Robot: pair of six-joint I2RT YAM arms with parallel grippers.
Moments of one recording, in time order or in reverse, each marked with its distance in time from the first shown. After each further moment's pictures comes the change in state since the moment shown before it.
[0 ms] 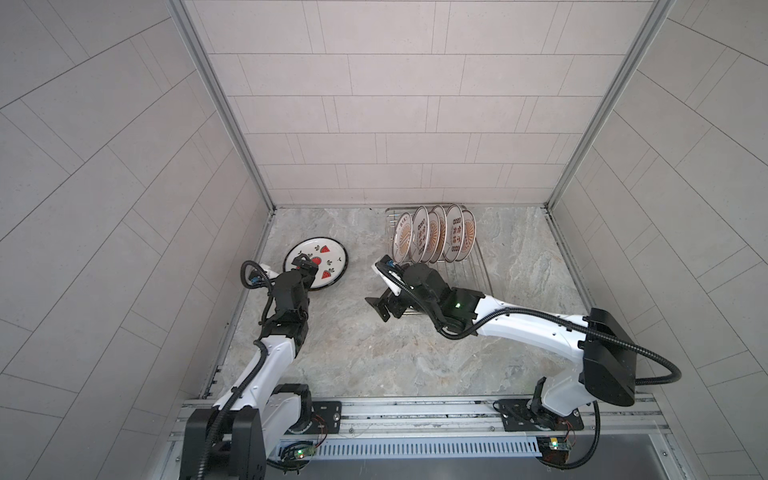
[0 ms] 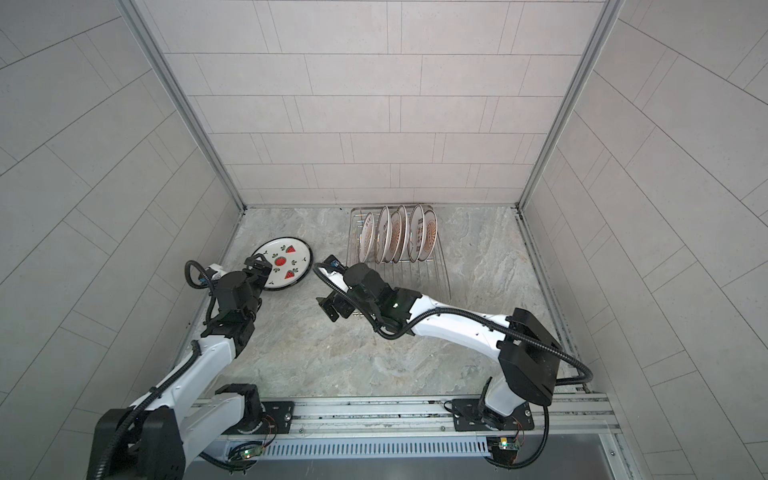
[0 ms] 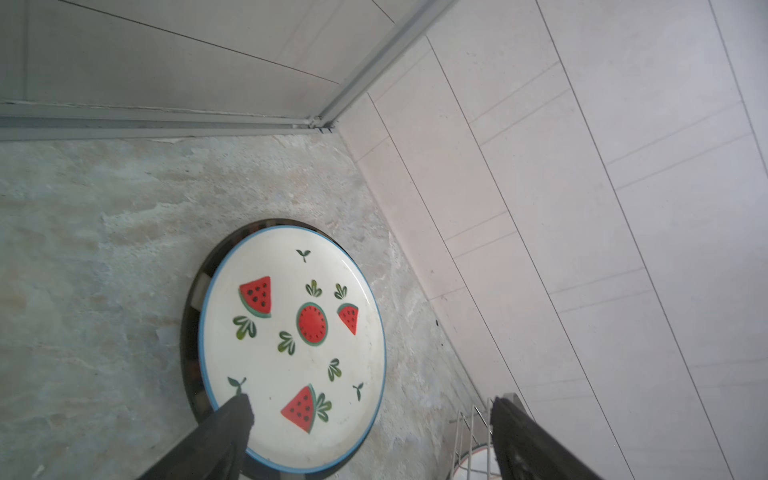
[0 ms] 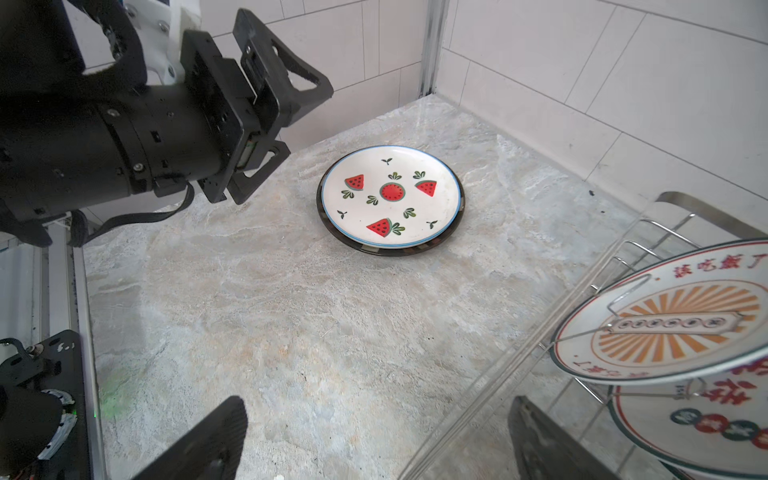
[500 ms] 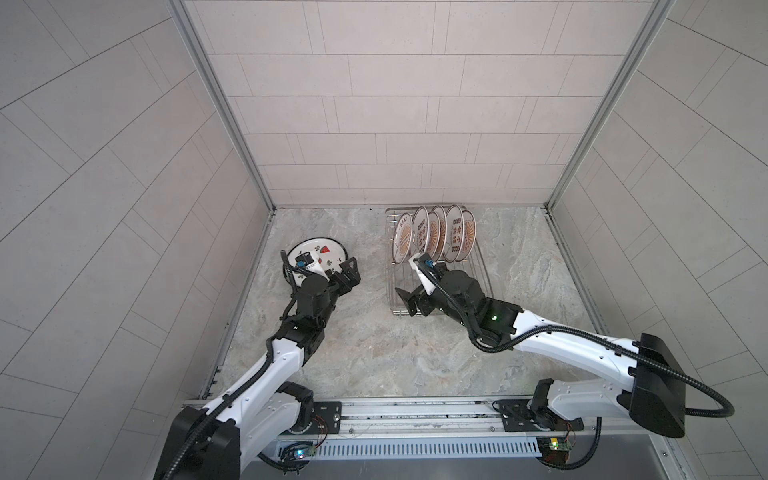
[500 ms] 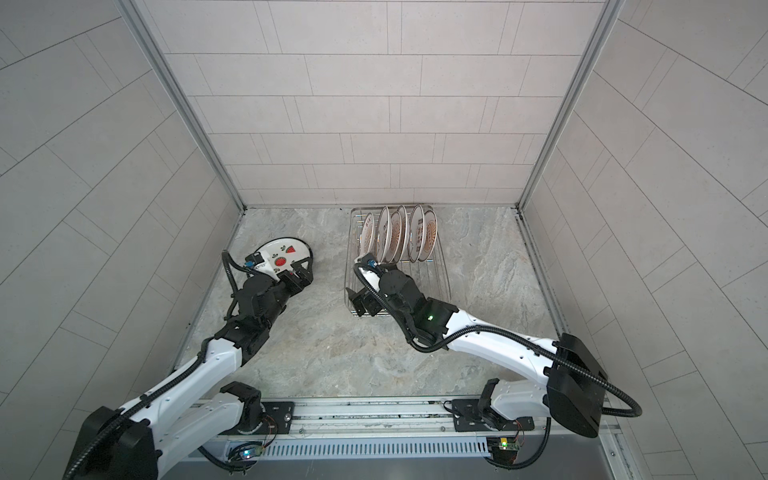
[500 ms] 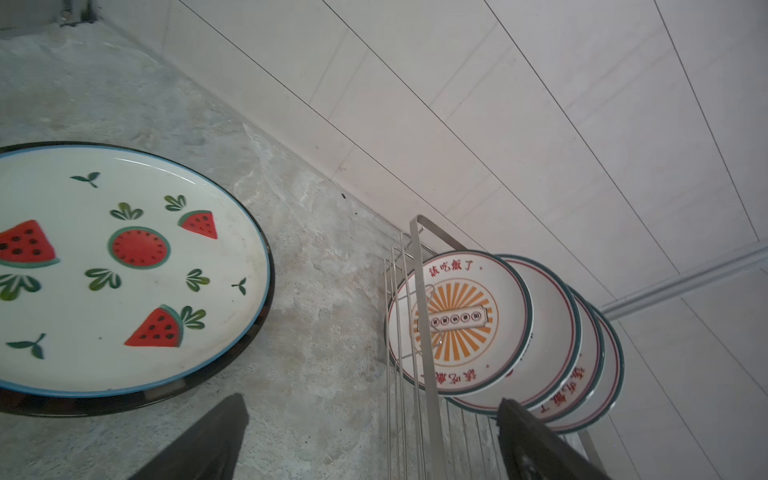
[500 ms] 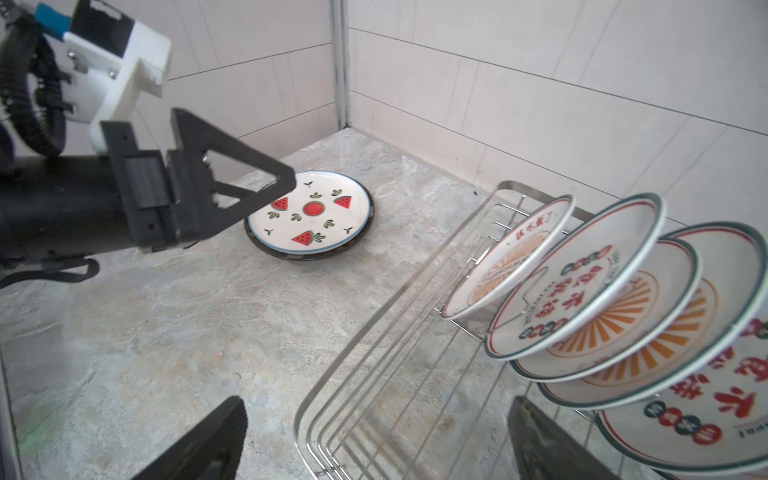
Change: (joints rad) left arm -0.311 -0.018 0.014 0.014 0.127 0.302; right arm -0.085 -0.261 -0.235 0.061 0.141 0.032
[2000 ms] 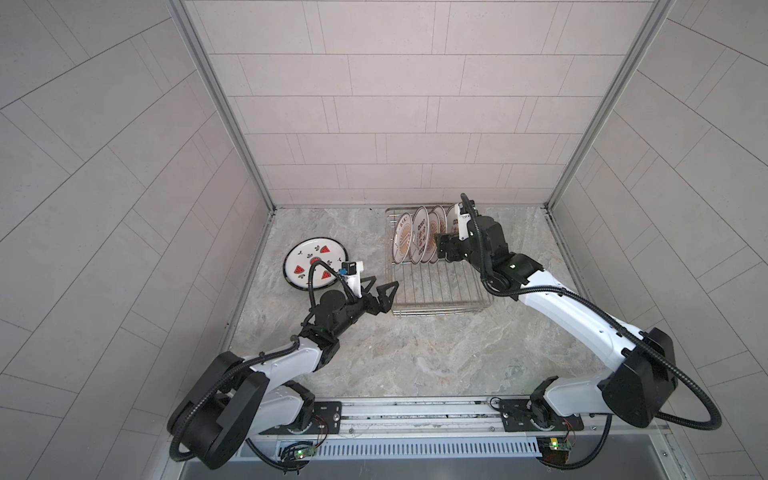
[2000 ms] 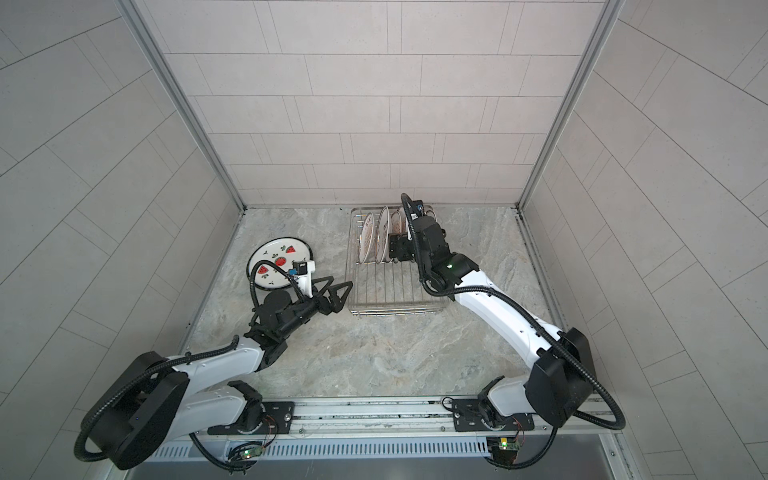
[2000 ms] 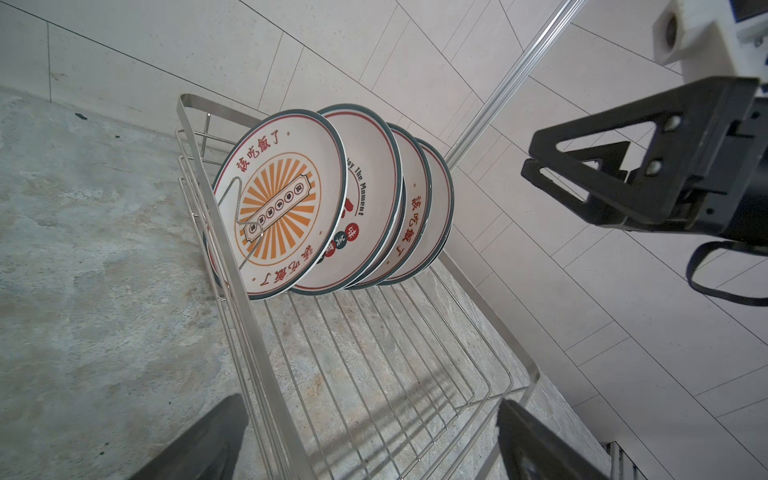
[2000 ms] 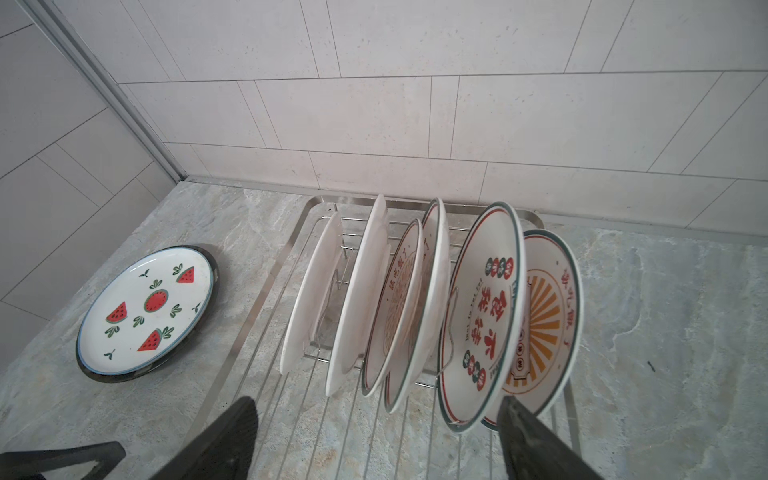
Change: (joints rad) left arm -0.164 0.244 -0.145 0.535 0.359 0.151; right arm -0.354 0.154 0.354 -0.309 -0.018 0.183
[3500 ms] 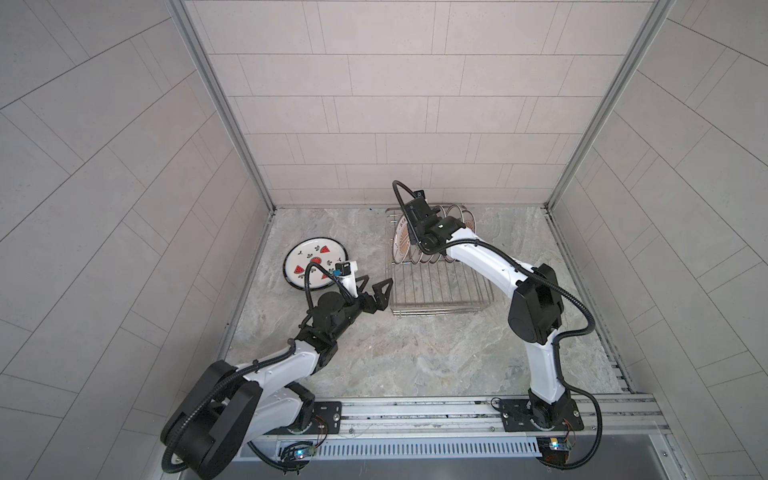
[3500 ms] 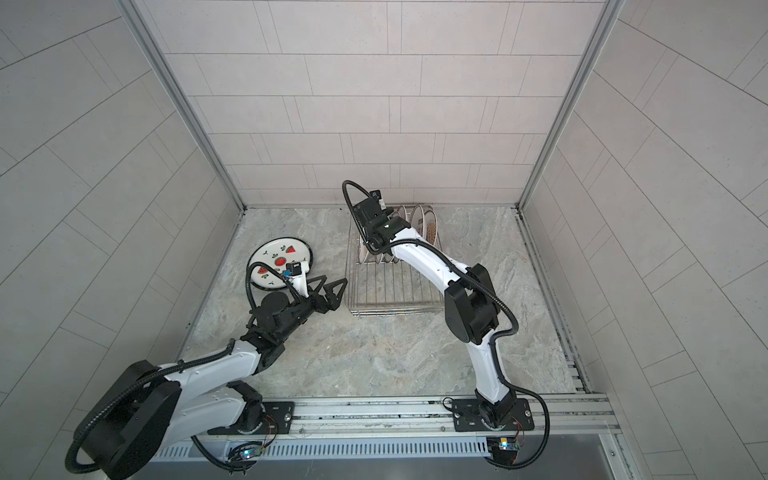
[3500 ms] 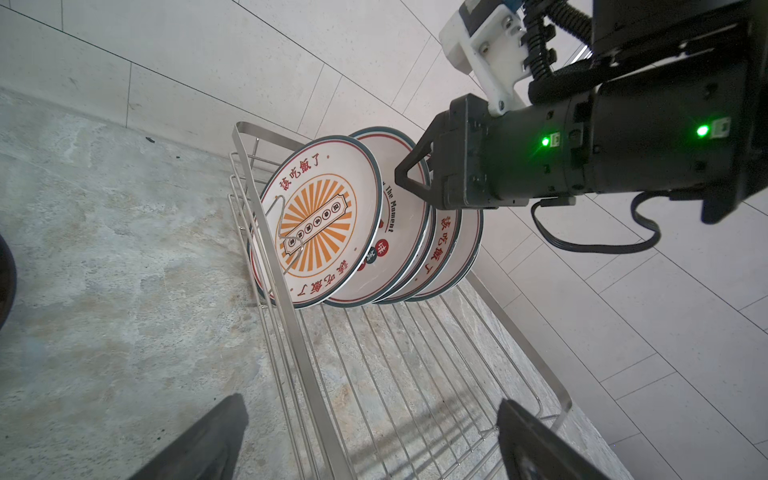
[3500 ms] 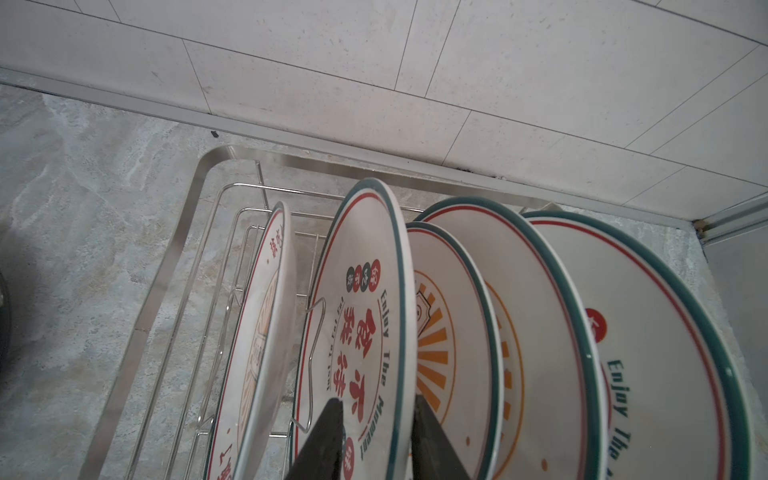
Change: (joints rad) left arm 0.000 -0.055 -0.013 -0.045 -0.109 0.003; right arm 0.076 0.666 0.706 -0.397 0.327 0.036
